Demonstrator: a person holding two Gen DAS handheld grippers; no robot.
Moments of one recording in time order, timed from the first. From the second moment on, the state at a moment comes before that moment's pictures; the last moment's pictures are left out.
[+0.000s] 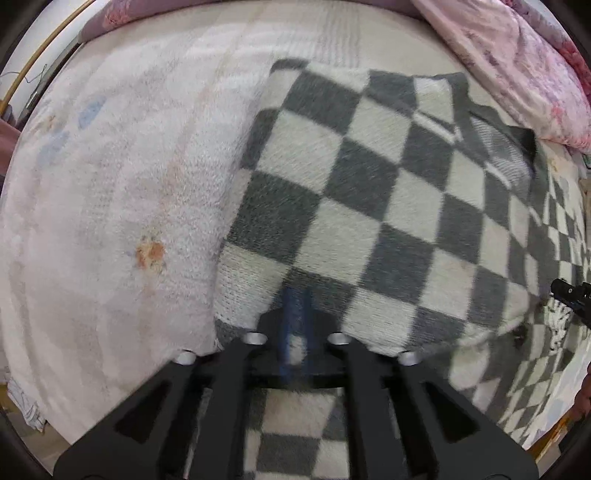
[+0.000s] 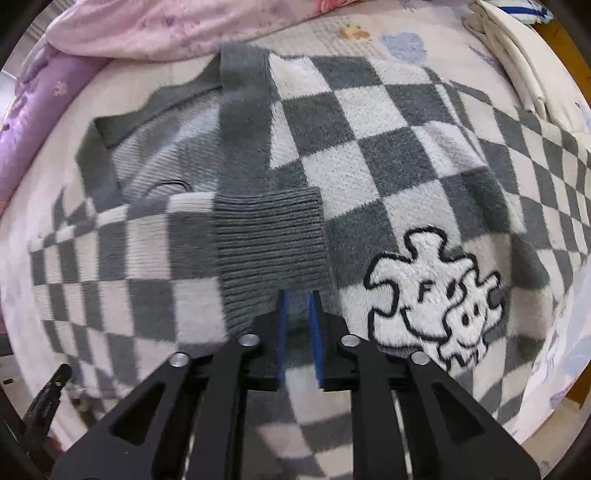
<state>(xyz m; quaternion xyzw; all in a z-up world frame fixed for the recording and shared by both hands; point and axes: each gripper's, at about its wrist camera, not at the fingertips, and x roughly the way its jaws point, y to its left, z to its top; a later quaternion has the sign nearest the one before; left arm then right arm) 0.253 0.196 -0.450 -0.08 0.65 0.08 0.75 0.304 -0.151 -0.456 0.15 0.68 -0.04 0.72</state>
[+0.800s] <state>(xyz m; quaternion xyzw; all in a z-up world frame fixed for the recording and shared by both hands) 0.156 0.098 -0.208 -0.05 0.58 0.08 0.81 0.190 -0.169 -0.211 0.04 0.60 0.05 0.80</state>
